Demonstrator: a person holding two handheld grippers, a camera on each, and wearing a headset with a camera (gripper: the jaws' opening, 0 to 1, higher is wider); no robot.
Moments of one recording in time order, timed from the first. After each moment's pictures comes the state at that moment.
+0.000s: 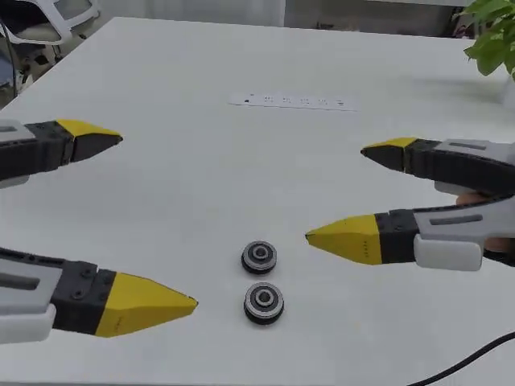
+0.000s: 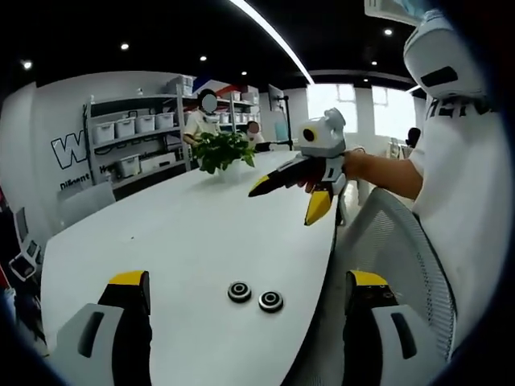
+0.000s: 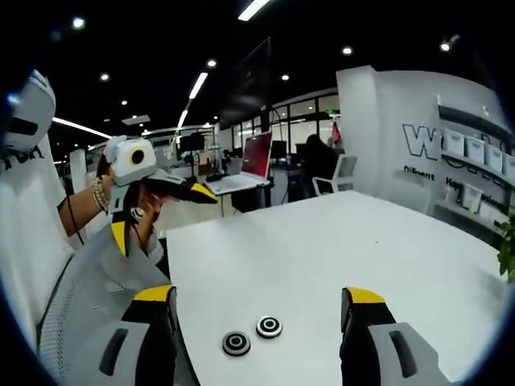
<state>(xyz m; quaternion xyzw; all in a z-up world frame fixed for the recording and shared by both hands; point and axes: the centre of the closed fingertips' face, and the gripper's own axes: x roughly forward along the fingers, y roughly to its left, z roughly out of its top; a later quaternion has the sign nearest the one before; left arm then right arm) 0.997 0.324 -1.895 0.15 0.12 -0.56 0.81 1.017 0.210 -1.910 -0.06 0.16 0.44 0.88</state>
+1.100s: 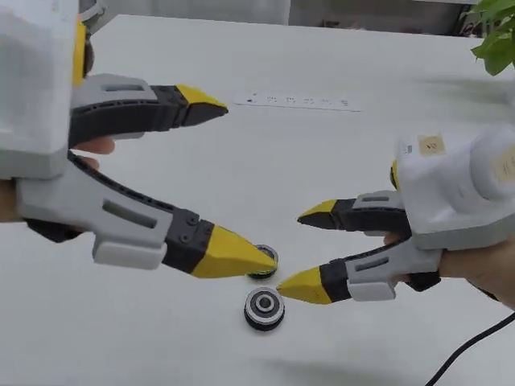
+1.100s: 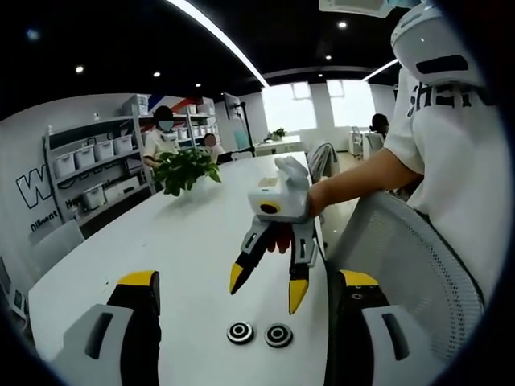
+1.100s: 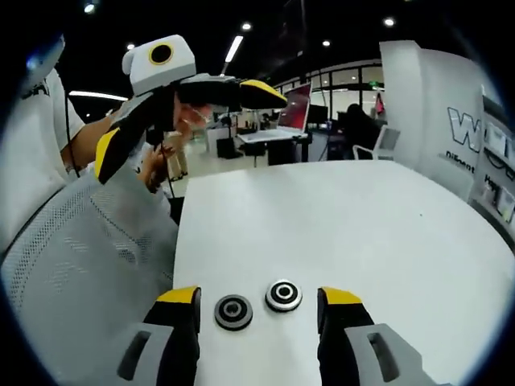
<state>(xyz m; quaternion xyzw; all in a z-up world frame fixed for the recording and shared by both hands) 1.011 0.252 -1.900 0.19 0.08 -0.65 0.73 1.023 0.225 -2.010 -0.12 0.24 0.52 0.81</state>
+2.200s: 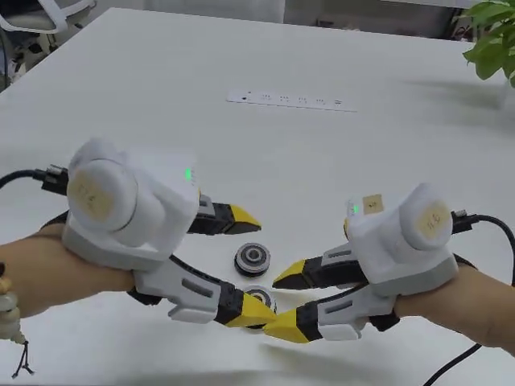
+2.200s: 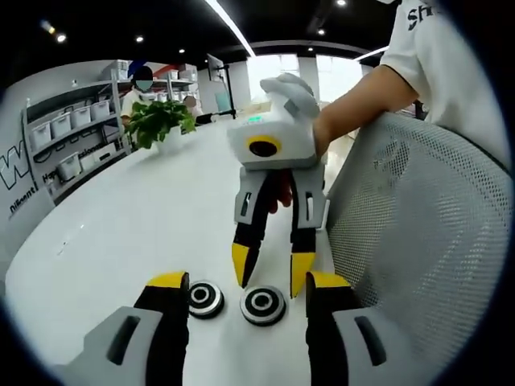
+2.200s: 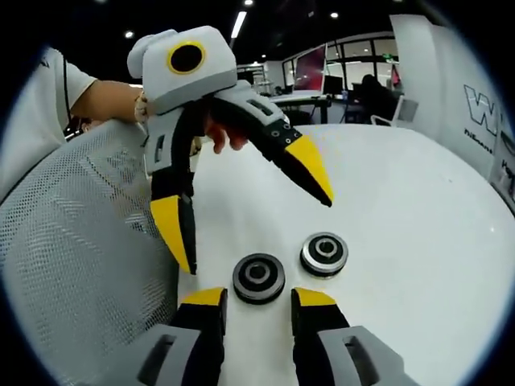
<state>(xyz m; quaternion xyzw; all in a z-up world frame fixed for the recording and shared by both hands) 1.009 0.234 -2.024 0.23 0.15 -0.66 0.70 0.995 0.240 -2.073 -0.14 0.31 0.55 0.76</state>
